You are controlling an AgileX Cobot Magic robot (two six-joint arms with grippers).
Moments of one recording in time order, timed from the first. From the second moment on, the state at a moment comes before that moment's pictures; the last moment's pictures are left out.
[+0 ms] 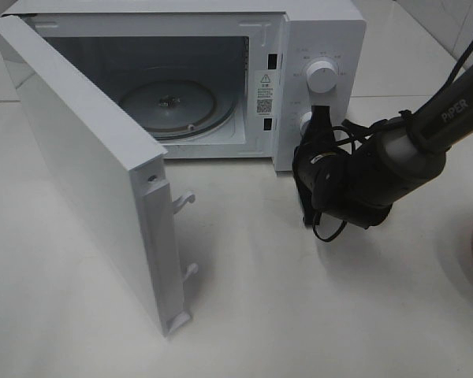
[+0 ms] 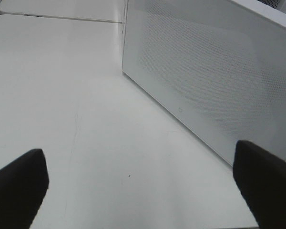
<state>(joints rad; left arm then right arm) 0.04 0.00 -0.50 -0.15 1.04 0.07 0.53 2.18 -0.98 0.79 -0.81 1.24</state>
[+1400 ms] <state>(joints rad) 0.04 0.00 -0.50 -0.15 1.04 0.07 0.48 2.01 -0.79 0.60 -0.74 1.25</state>
